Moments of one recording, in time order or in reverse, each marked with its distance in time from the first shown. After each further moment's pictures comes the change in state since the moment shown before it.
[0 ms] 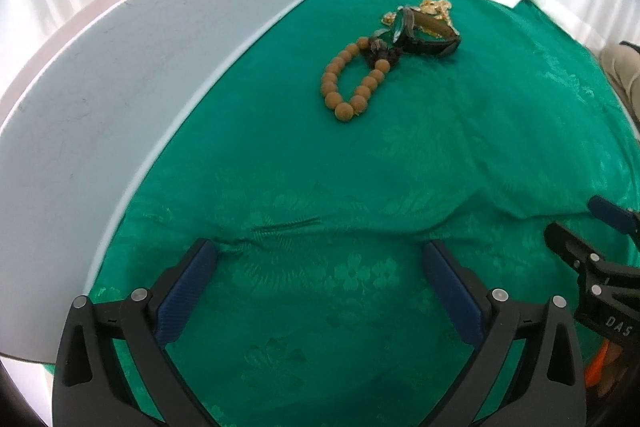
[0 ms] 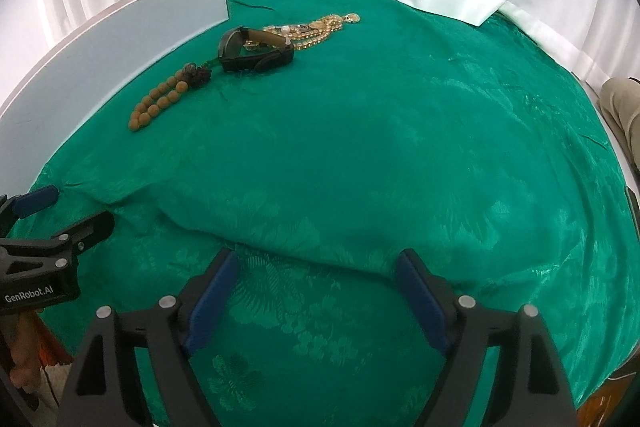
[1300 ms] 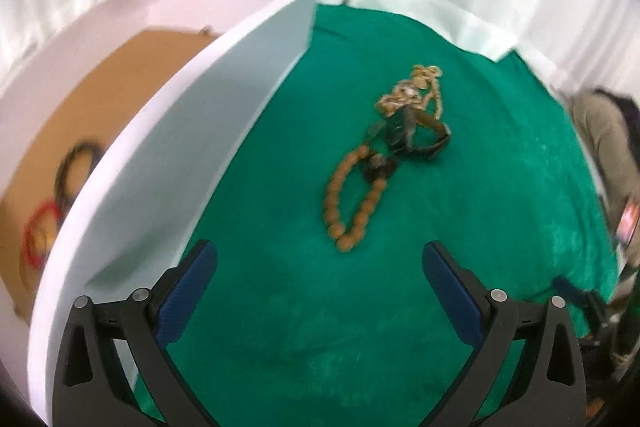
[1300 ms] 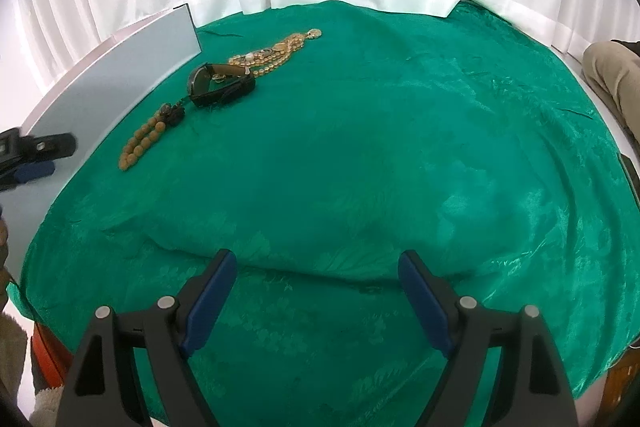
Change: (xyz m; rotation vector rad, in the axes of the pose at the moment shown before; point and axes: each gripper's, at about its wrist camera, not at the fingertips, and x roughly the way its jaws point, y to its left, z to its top) left arm -0.015 0.027 0.081 -0.020 -0.045 -0.162; right arm -0.018 -0.037 0.000 0.126 -0.049 0.031
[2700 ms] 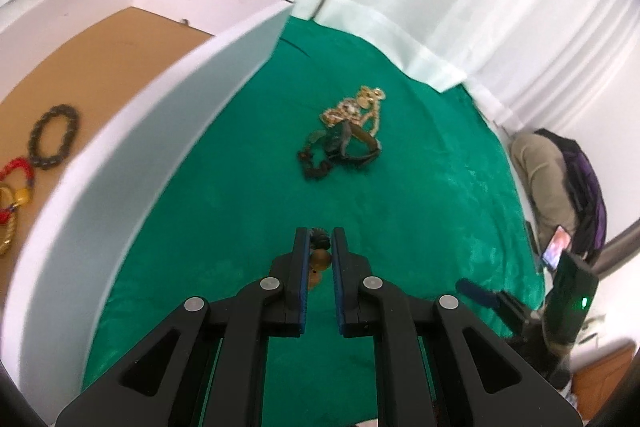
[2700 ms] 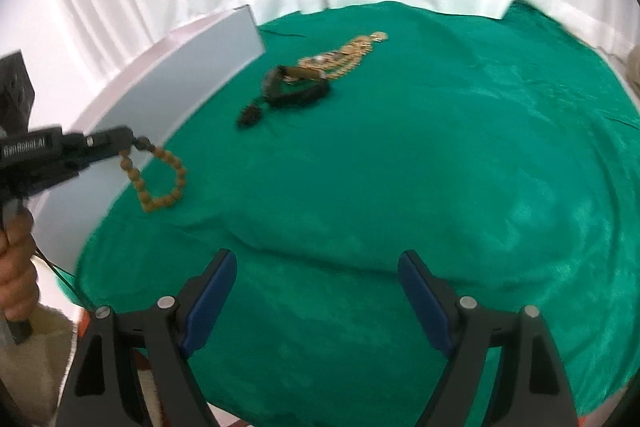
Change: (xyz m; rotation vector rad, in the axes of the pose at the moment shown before) left arm -0.043 0.017 -0.014 -0.170 -0.023 -0.254; right arm -0.008 0.027 0.018 -0.037 0.037 0.236
